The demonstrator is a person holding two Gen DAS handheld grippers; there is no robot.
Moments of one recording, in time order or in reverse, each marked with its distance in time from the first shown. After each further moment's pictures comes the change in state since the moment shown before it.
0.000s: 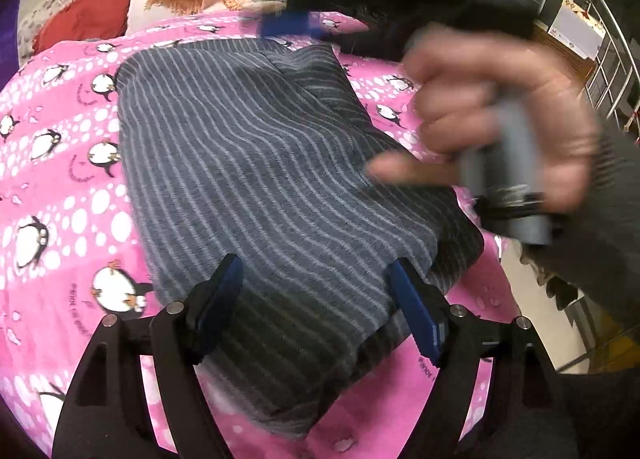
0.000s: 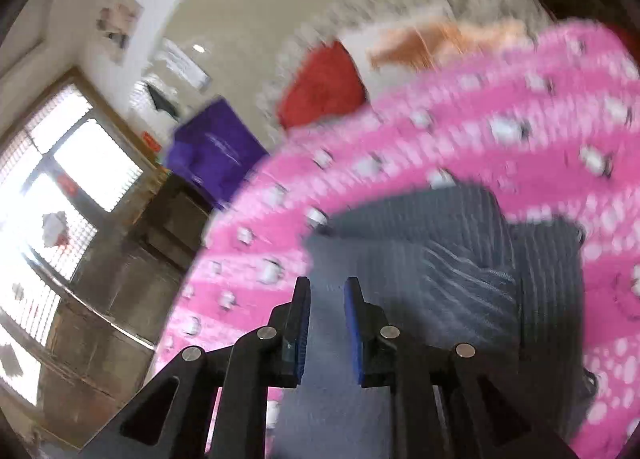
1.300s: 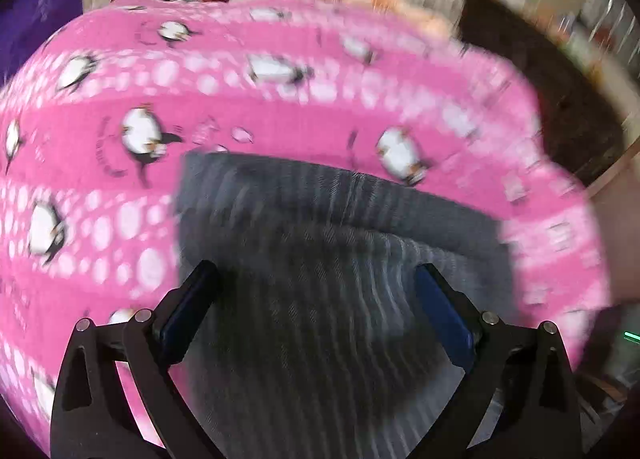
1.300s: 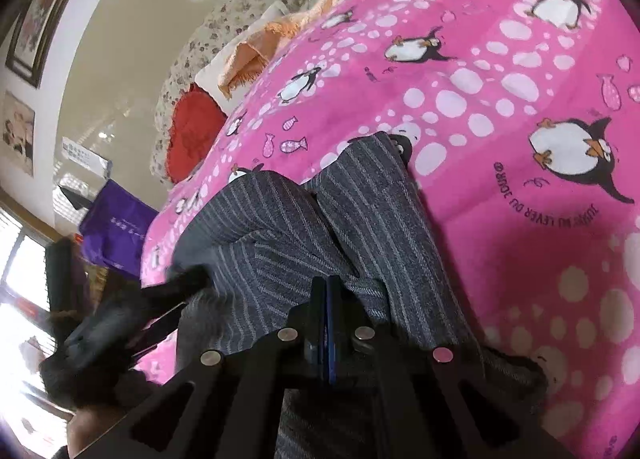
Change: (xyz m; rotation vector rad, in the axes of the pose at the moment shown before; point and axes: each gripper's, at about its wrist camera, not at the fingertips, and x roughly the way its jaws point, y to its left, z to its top) left arm 0.089 0.120 0.164 -0.411 0.028 0.213; right arm -0.008 -0.118 -0.038 0.402 -0.111 -0.133
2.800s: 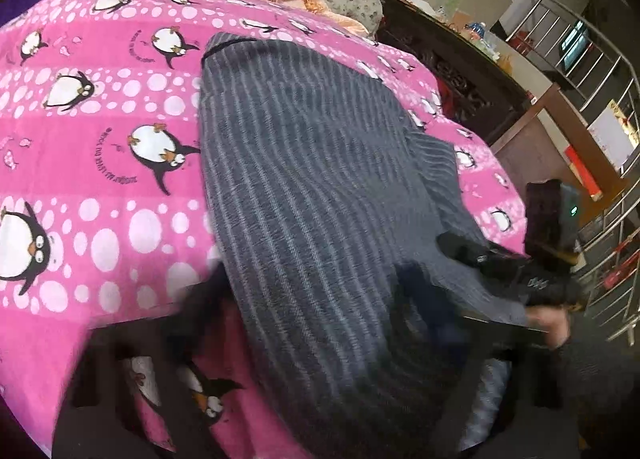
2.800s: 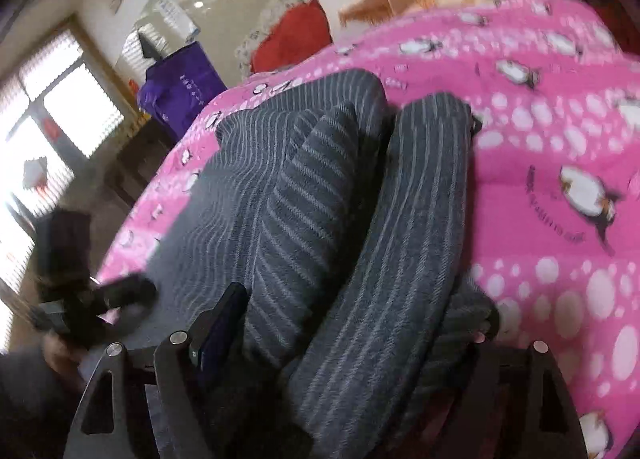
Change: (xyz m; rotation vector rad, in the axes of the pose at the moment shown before) left arm -0.046 0.040 -0.126 0.094 -0.041 -0.256; right arm -0.027 0.005 -0.048 -0.561 0.156 0.067
